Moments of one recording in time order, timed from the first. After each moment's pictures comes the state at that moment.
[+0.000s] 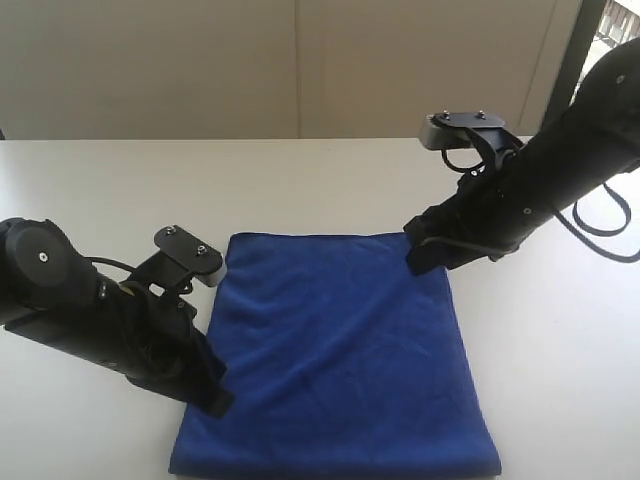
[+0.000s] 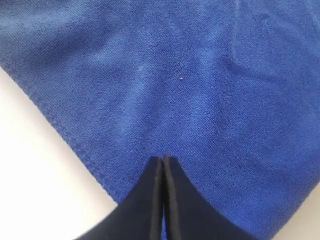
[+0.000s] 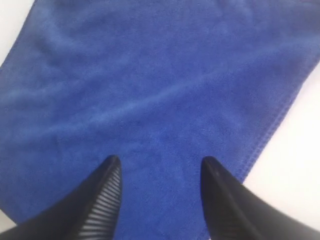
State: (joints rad) left arm -0.60 1.57 -0.72 -0.71 0.34 0.81; right arm 0.08 1.67 -1.13 0.54 0.81 -0.57
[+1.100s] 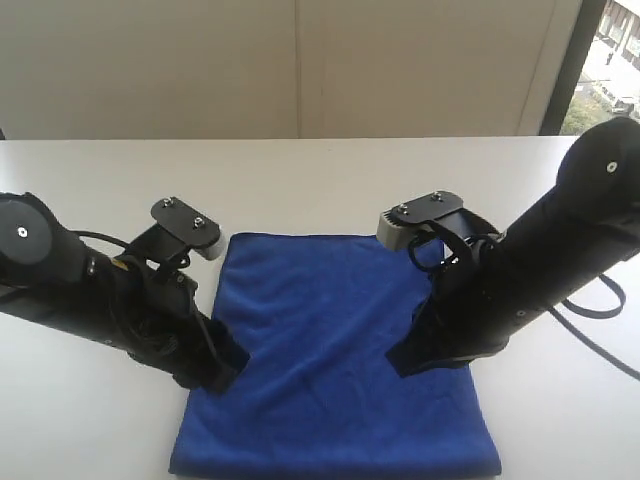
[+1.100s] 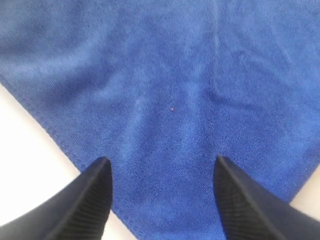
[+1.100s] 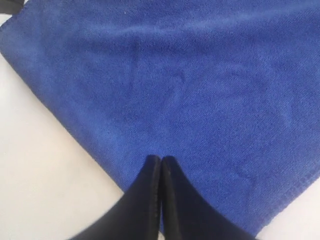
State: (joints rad) left arm -0.60 1.51 -0.75 -0.70 0.37 0.81; right arm 0.27 1.53 -0.87 0.55 0.76 -0.66
